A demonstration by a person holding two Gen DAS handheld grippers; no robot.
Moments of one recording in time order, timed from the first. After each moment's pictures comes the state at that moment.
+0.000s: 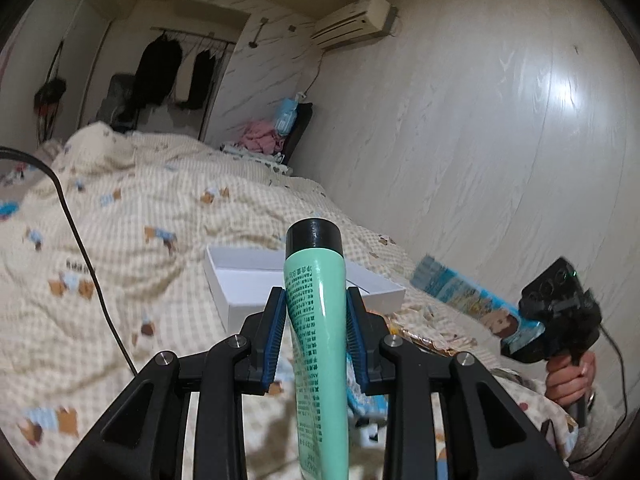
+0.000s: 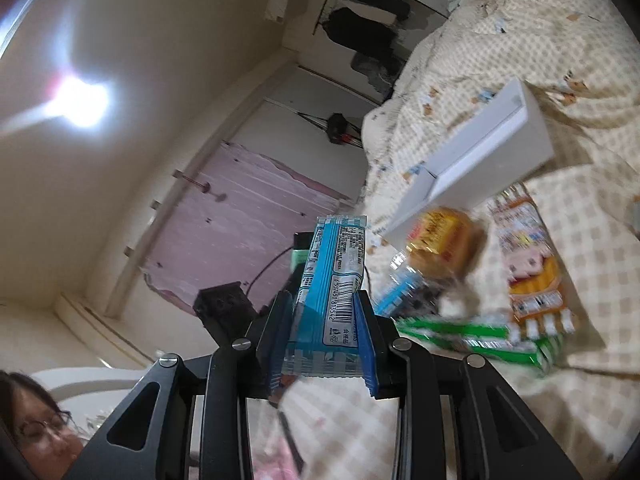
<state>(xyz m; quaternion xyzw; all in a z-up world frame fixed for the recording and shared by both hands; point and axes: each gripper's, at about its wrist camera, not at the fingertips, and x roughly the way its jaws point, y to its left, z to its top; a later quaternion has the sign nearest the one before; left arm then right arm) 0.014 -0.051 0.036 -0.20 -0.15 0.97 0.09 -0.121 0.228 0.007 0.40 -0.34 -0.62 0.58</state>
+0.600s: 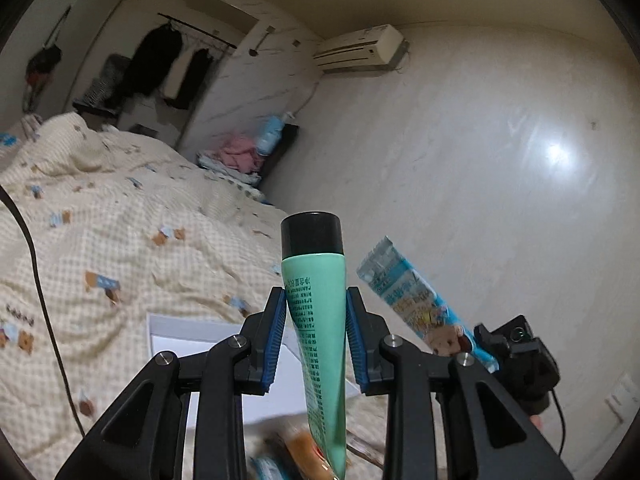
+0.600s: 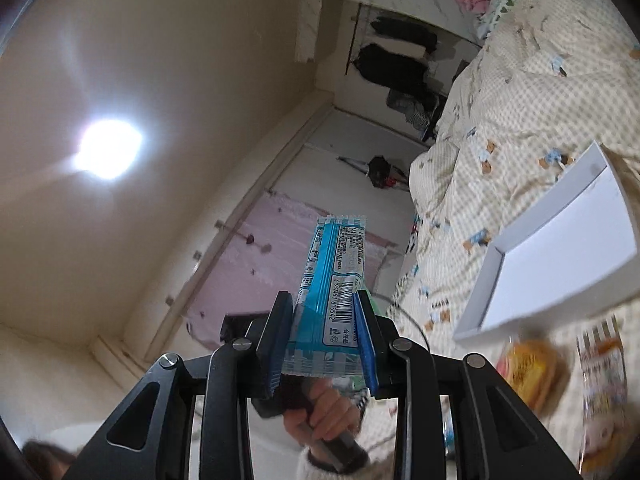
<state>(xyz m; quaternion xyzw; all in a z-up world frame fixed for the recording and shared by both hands) -0.082 -0.066 0.109 -0.16 -0.24 0.95 0.12 -0.198 0.180 0.055 0.33 -0.44 -0.60 0.58</state>
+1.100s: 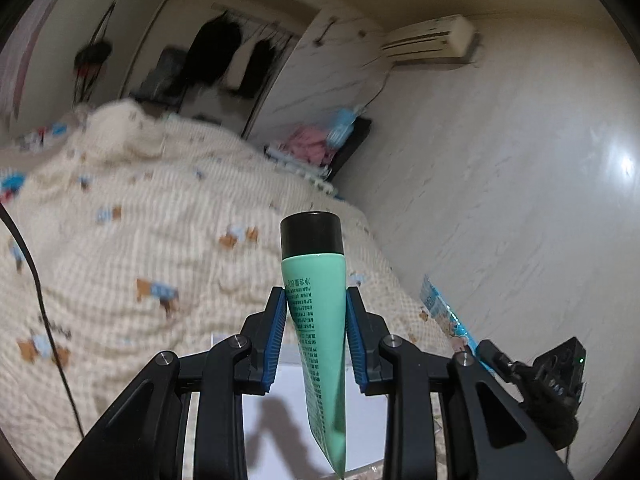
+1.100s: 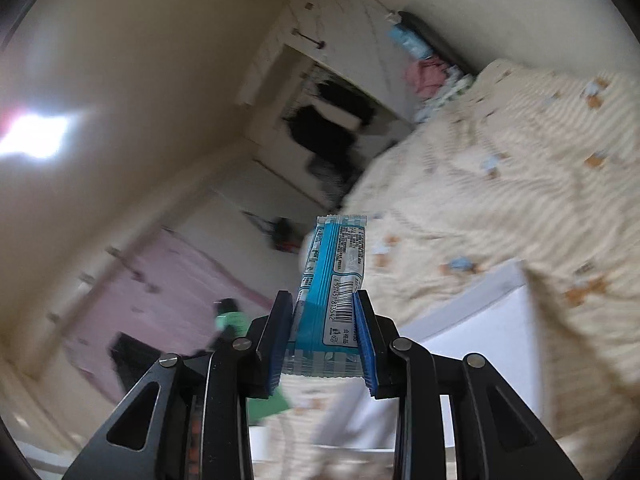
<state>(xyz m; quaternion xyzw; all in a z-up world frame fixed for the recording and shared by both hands) -0.158 -0.113 0.076 -0.21 -0.26 0.94 0.01 -0.257 0.164 0.040 0.30 -0.33 -0.79 0.42</state>
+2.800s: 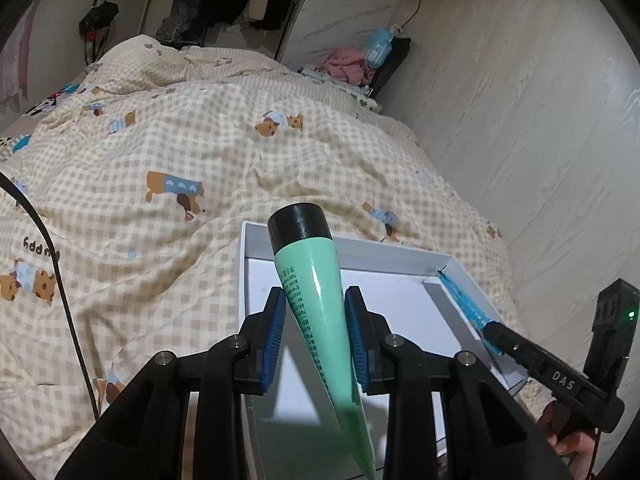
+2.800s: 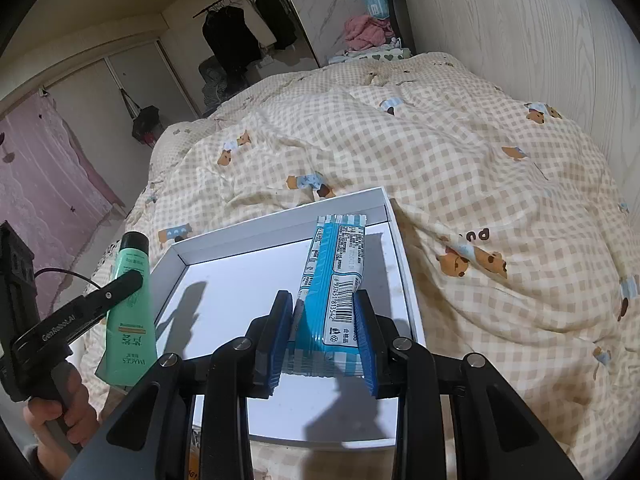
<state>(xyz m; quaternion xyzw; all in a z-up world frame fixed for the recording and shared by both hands) -0.189 -0.084 -0.024 -0.35 -0.21 0.91 -0.03 -0.252 0.115 -0.020 0.41 -0.06 -0.87 0.28</state>
